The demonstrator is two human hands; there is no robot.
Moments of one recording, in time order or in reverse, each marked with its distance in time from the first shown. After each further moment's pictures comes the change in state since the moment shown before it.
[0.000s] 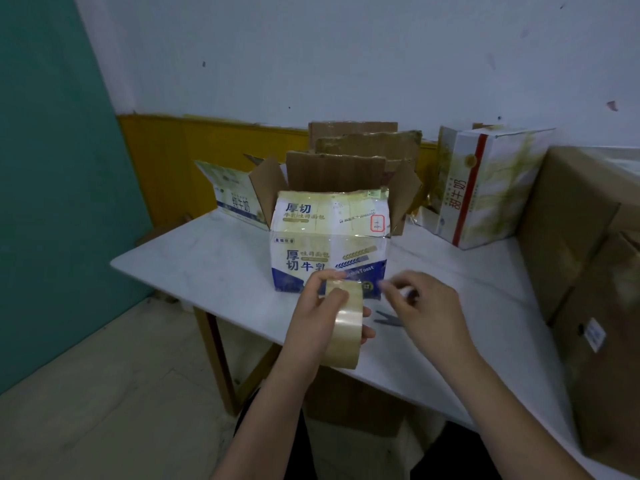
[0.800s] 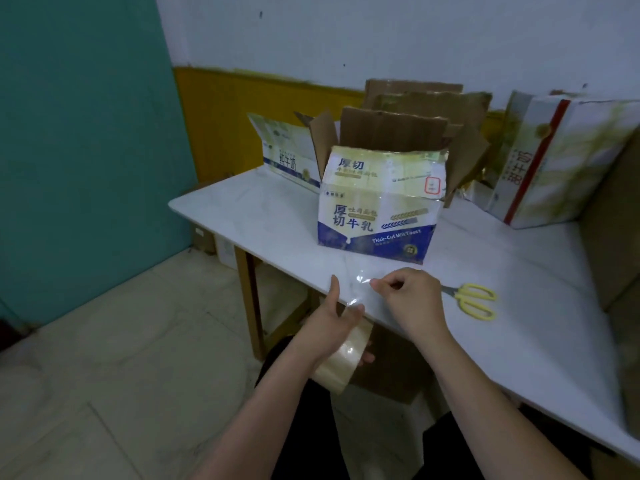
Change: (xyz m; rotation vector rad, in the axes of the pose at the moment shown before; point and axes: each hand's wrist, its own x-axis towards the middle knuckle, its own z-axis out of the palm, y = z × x) left_hand -0.032 -0.061 -0.052 0.437 -0.001 -0.259; right_hand -0.021 -0.016 0.085 0.167 -0.121 0.128
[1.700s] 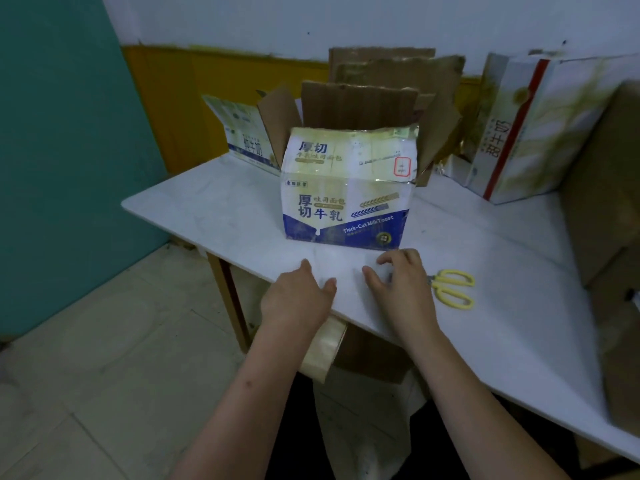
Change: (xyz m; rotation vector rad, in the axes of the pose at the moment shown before) left_hand 0.024 0.049 0.002 0.863 0.317 -0.063; right_hand 0.015 0.042 -0.002 -0.146 0.063 -0.054
